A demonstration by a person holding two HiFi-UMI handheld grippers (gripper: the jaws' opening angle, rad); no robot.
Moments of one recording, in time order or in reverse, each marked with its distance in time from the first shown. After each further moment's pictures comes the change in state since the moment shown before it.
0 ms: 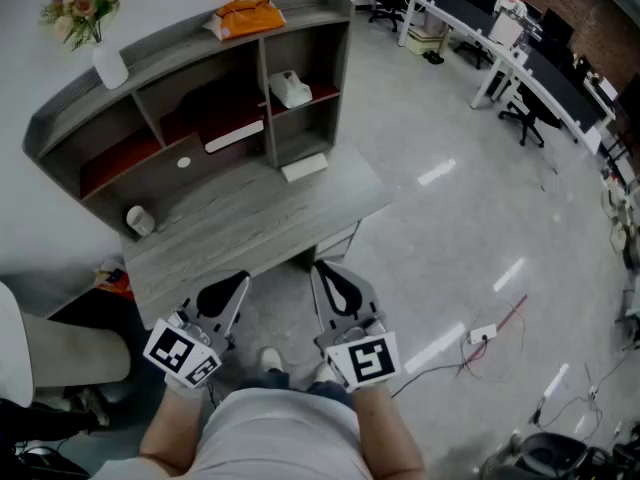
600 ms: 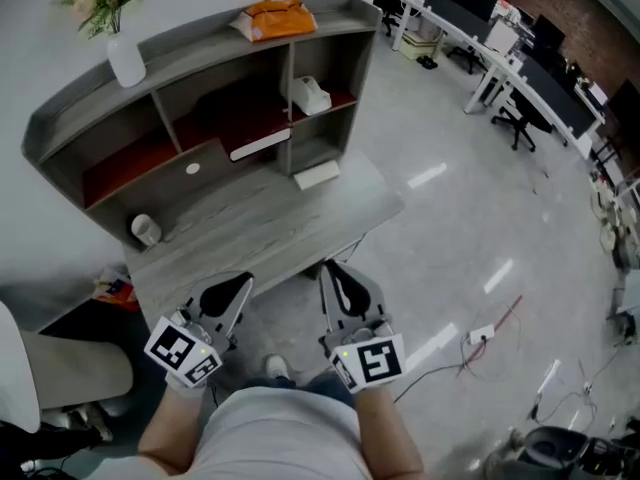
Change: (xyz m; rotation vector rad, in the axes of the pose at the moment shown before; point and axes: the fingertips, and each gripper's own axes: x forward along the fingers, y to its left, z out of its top) left arm -0.037 0.078 -0.006 -0.070 -0.022 -0.046; right arm 0.061 0.041 -0.007 0.019 0.000 -0.070
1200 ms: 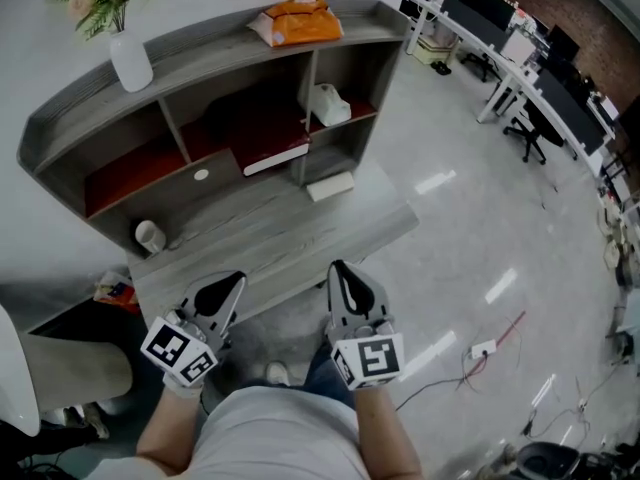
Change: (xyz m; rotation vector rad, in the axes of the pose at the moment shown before) left arm 0.008 0.078 -0.013 -0.042 0.003 0.089; right arm 0.065 -0.025 -0.047 -0.042 0.099 -0.018
